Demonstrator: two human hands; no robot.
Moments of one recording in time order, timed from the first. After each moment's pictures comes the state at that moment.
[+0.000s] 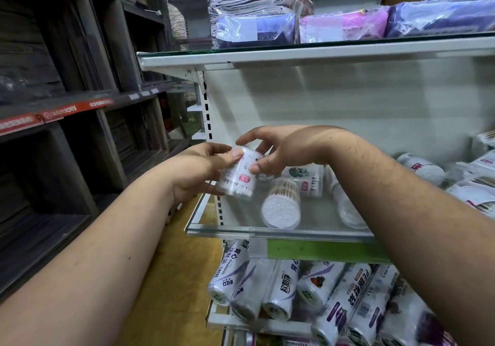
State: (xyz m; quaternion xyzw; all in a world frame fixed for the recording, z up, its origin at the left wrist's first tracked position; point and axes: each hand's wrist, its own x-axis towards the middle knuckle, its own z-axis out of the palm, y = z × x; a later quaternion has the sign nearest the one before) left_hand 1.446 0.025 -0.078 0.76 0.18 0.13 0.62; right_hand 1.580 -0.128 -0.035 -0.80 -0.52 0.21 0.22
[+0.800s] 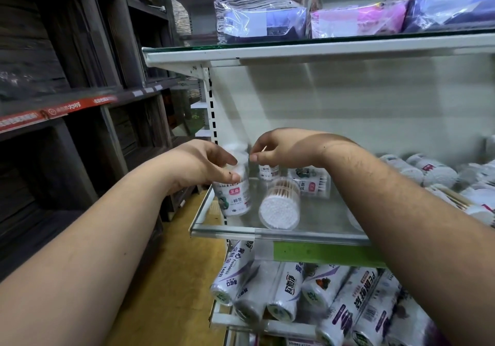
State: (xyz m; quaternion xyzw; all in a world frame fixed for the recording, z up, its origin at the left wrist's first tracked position) left_hand 1.442 0.045 -0.068 0.88 0.23 0.10 0.40; right_hand 1.577 -0.112 -0.044 -0.85 -0.50 0.09 0.16
